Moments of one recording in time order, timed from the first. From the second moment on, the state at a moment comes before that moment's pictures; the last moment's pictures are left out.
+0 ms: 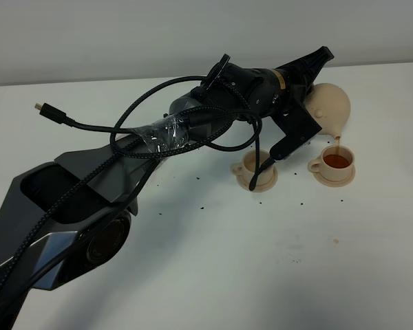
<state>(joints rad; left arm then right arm) -0.67 2.52 -2.18 0.02 0.26 2.10 -0.03 0.06 -0.48 0.17 1.07 -0.10</state>
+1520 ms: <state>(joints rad) -0.68 2.52 -2.18 0.03 0.25 2.10 -0.03 0.06 -0.48 0.17 1.07 -0.10</state>
